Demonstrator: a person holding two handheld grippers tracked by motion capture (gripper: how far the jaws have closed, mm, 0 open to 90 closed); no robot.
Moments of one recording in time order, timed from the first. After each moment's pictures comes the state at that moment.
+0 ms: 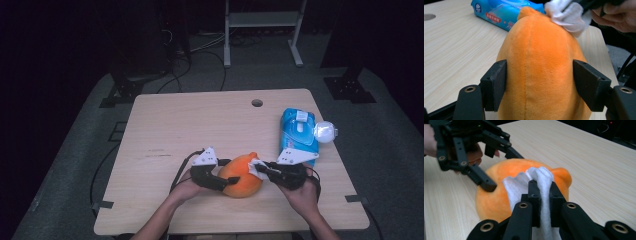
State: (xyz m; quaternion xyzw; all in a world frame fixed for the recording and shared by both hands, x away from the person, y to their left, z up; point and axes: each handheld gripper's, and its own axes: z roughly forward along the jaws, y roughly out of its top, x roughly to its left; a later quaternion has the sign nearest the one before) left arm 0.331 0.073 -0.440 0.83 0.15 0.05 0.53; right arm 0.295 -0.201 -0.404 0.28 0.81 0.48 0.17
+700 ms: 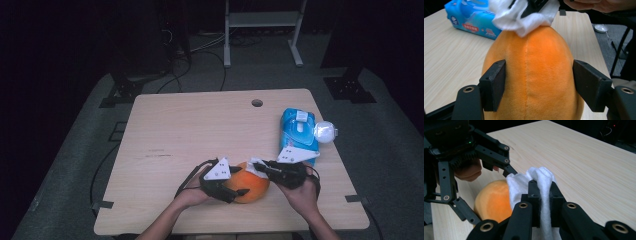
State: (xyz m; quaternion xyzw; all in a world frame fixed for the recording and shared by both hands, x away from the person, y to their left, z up) left arm 0.305 0.048 -0.435 0.85 0.07 0.08 0.51; right arm 0.293 -0.195 -0.396 0.27 0.81 0.49 0.16
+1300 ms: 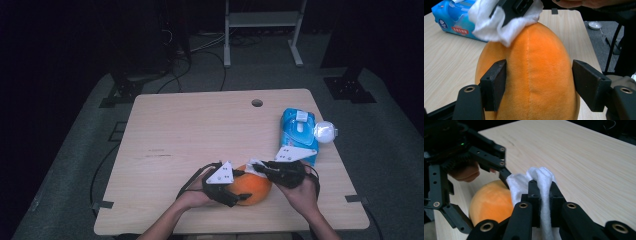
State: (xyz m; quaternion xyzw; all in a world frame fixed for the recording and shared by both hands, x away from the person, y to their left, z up) left arm 0.301 0.044 -0.437 0.86 0.04 0.07 0.51; right arm 0.296 -0.193 -0.395 0.27 0.82 0.47 0.15
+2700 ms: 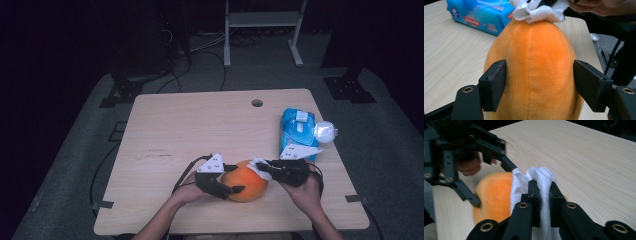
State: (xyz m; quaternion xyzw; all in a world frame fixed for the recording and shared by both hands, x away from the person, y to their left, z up) left arm 0.323 0.065 -0.439 0.84 0.10 0.04 0.53; right arm 0.303 -0.212 -0.399 0.29 0.81 0.49 0.13
